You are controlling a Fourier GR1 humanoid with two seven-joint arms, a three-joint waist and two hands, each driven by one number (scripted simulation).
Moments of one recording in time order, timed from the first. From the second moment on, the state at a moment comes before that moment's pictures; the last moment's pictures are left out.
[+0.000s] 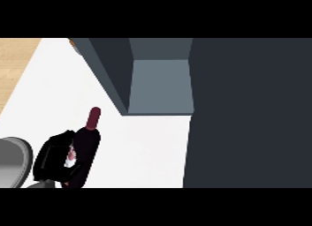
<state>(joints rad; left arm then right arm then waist) -0.06 0.11 0.25 -1.02 0.19 -0.45 -0.46 -0.07 -0.09 0.03 -2.48 -0.13 0.13 0.64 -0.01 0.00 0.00</state>
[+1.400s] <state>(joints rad) 0.09 0.00 0.00 -1.77 0.15 -0.14 -0.22 -0.11 -0.08 0.00 -2.46 -0.14 0.13 0.66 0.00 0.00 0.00</state>
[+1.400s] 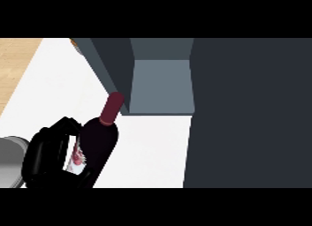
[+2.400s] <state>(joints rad) -0.30 0.00 -0.43 -1.81 0.12 0.42 0.08 -0.11 -0.06 0.00 -2.46 -0.16 0.14 0.67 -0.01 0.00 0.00</state>
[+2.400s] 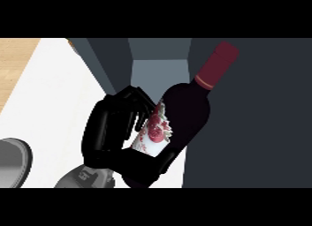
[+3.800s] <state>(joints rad) -0.55 0.00 -0.50 -1.48 0.27 0.72 -0.09 -0.09 -0.06 0.00 -2.44 -0.17 0.17 0.64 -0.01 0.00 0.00</state>
